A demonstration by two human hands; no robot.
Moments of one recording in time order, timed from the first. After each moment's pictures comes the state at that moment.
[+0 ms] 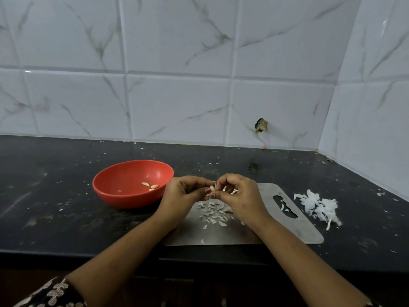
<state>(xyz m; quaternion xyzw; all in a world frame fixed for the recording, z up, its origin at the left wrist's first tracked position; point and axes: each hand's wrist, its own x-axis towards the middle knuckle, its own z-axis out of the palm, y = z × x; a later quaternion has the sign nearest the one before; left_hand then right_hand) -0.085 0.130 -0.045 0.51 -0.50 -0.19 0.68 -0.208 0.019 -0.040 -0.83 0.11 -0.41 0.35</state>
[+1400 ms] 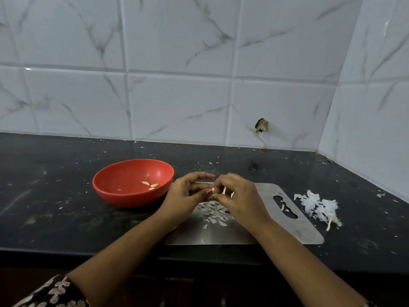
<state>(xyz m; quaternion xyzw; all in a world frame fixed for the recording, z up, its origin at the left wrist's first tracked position) -0.082 0.126 -0.049 0.51 -0.49 -0.25 0.66 -0.209 0.016 -0.045 -0.89 0.08 -0.42 0.16</state>
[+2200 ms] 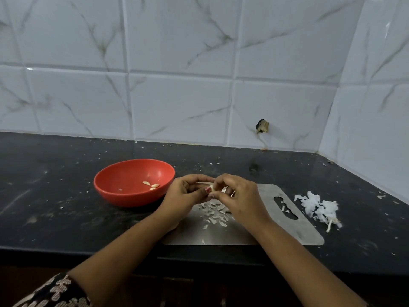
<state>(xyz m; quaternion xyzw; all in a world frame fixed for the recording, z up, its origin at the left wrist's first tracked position) -0.082 0.128 -0.047 0.49 -0.47 -0.27 0.68 -0.209 0.020 -0.044 -0.88 0.09 -0.42 0.21</state>
